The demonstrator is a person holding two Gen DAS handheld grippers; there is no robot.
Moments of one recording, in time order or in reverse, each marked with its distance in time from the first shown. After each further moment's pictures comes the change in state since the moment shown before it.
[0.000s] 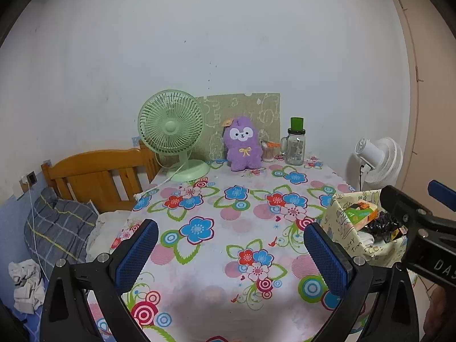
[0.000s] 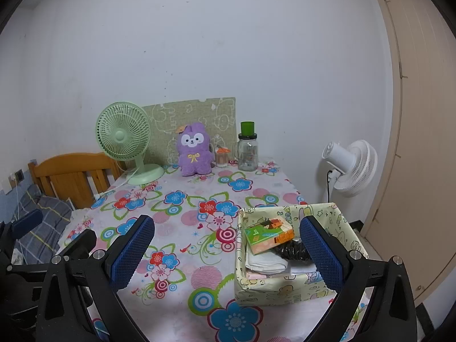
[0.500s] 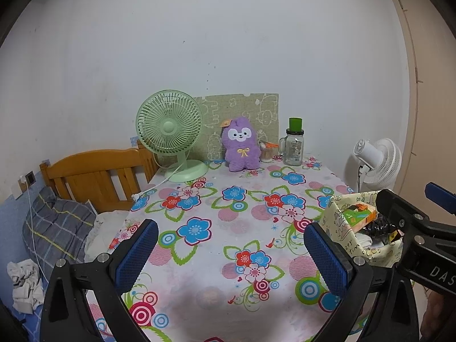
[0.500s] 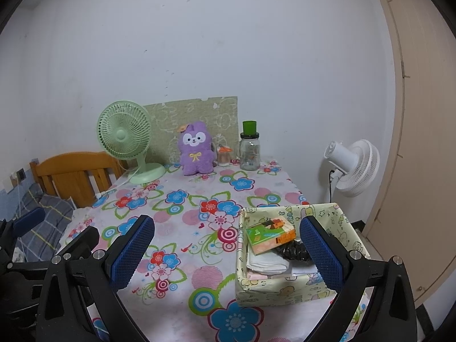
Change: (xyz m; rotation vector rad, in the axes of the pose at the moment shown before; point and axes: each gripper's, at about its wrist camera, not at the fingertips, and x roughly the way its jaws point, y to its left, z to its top) left arm 0.001 -0.003 0.002 -0.002 0.000 -0.005; right arm 0.004 0.001 0.000 -0.005 0.007 0.013
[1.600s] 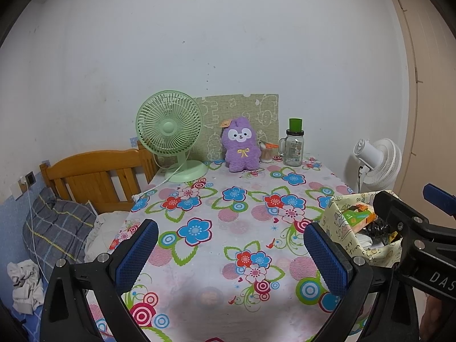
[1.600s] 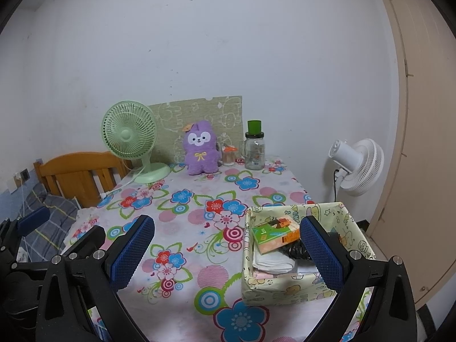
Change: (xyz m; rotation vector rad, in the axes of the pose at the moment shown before) left arm 0.000 0.001 -0.001 0.001 -0.003 -0.003; right arm -0.002 0.004 -0.001 0.004 -0.001 0.019
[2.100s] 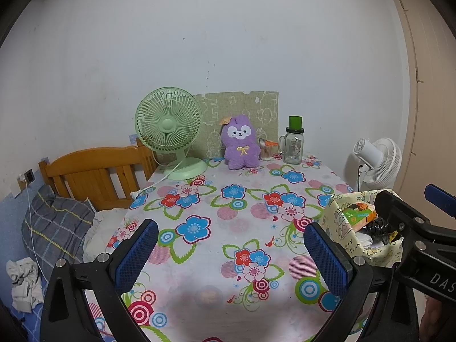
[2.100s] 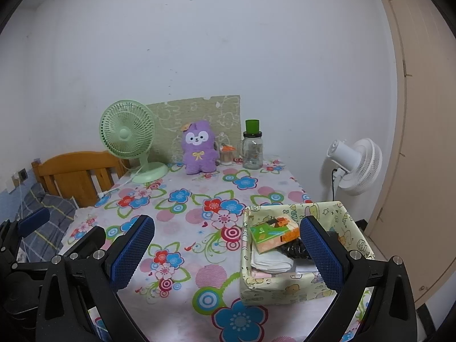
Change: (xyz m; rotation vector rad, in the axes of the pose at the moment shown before) left arm 0.003 -0.002 0.001 -0.005 0.013 0.001; right arm 0.000 0.000 -0.001 0.002 0.001 -0.010
